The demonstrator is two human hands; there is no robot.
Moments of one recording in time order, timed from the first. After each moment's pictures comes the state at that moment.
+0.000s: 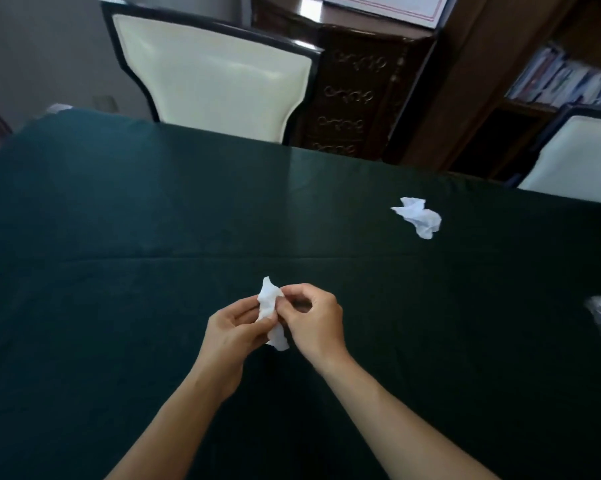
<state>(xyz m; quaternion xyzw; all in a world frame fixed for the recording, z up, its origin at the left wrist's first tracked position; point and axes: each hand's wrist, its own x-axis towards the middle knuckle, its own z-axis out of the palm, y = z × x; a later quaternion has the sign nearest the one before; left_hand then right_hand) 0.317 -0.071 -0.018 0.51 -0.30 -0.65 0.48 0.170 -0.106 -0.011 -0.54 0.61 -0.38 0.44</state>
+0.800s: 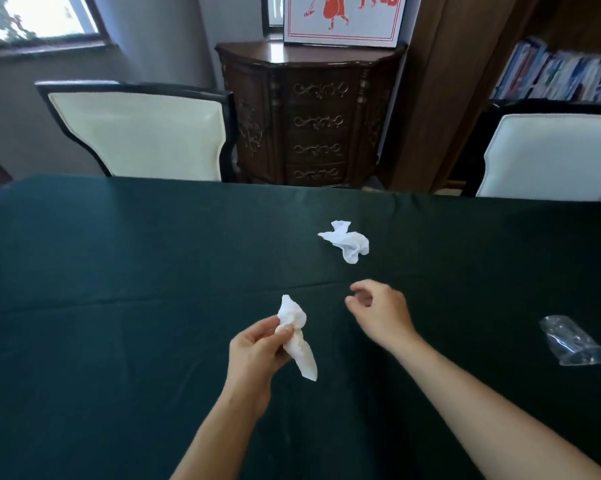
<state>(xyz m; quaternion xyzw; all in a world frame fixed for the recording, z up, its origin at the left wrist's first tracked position) 0.081 -0.125 -0.002 0.57 -0.22 -0.60 0.51 -0.128 -0.213 -0.003 -0.61 0.69 -0.26 0.30</state>
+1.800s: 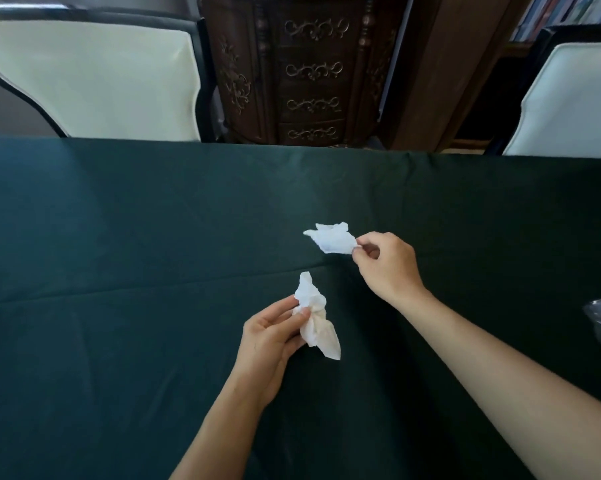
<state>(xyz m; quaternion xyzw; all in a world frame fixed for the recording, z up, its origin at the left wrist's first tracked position) 0.072 -0.166 -0.049 0.50 -0.21 -0.68 0.49 -0.124 -0.277 -0.030 -0.62 0.68 -0.29 0.25</state>
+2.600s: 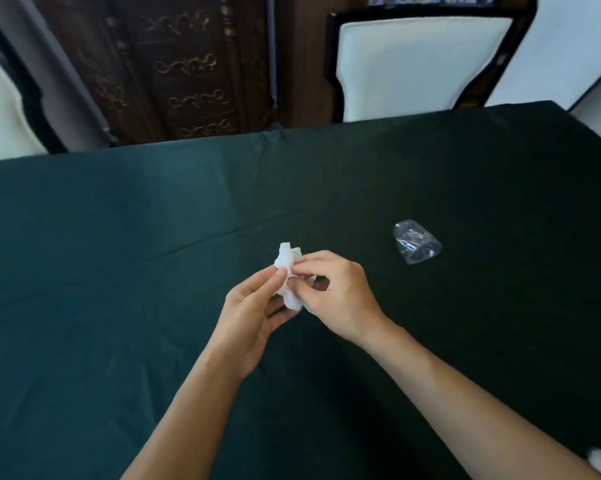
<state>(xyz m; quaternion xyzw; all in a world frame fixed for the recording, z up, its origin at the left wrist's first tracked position) -0.102 -0.126 0.003 0.41 -0.37 -0.75 0.37 -0.266 -0.110 0.018 -0.60 0.62 -0.39 0.33</state>
